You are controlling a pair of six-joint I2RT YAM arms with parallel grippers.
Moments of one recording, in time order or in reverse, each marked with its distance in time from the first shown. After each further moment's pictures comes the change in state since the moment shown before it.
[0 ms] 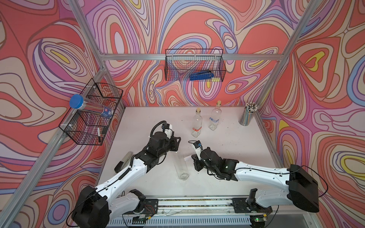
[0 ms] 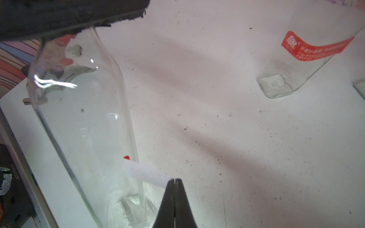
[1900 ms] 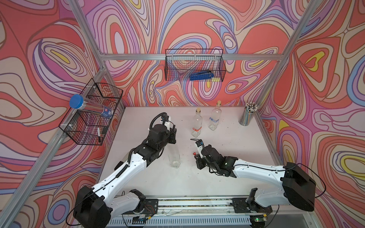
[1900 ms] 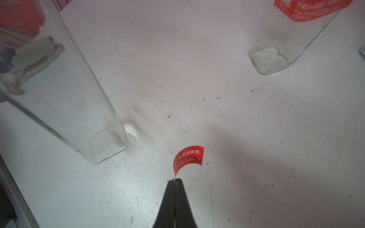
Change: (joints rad) left arm 0.004 0.045 0.210 -0.124 -0.216 0.206; right arm -0.092 0.042 -0.013 -0.018 -0.090 0.021
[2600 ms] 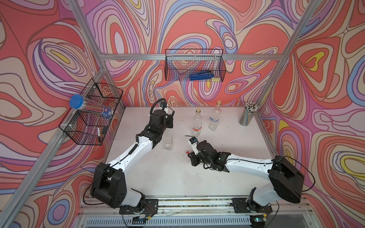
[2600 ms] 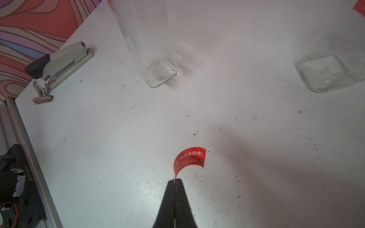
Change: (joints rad) left arm 0.169 0.301 0.204 0.162 -0.046 0.182; right arm -0.032 0.164 0.117 0.070 -0.161 -0.021
